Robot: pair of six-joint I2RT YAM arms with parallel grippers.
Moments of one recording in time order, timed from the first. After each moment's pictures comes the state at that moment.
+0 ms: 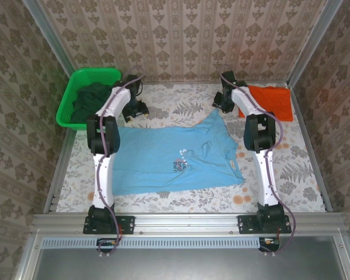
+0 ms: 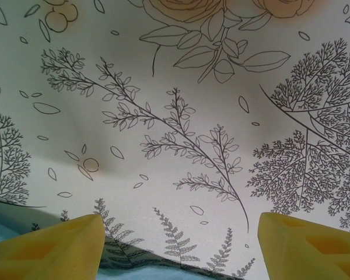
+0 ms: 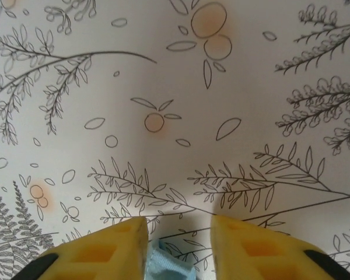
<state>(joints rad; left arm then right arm) -0.22 2.41 2.16 -1.13 0.01 -0.56 0.13 2.57 2.31 -0.91 -0.09 0.58</state>
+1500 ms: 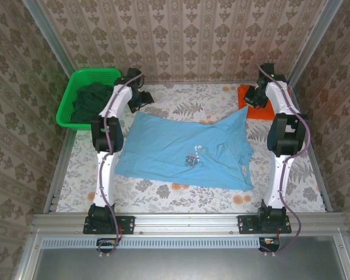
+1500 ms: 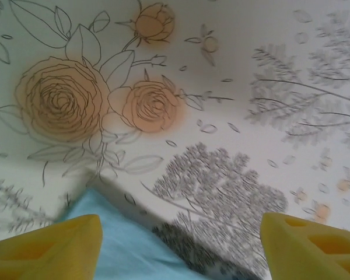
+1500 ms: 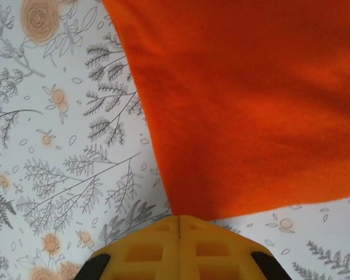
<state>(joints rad) -0.22 2.56 2.42 -1.05 0.11 -0.58 -0.13 2.30 2.12 -1.00 -0.14 0.42</state>
